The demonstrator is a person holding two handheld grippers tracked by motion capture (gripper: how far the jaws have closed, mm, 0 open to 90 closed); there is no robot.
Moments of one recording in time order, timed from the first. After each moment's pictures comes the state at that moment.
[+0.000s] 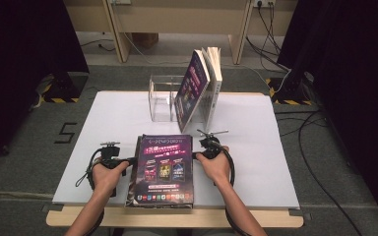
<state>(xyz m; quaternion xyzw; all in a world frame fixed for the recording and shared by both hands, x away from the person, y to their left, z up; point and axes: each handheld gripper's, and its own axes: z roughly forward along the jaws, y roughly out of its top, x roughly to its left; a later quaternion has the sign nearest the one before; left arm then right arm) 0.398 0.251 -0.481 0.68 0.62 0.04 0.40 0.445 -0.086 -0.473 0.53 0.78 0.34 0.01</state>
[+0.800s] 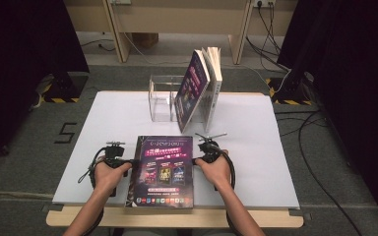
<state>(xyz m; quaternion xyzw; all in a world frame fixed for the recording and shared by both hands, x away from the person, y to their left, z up) 0.395 0.241 -0.479 0.71 0.60 0.04 0.37 0.429 -0.084 -0.472 0.53 0.79 0.31 -0.01</state>
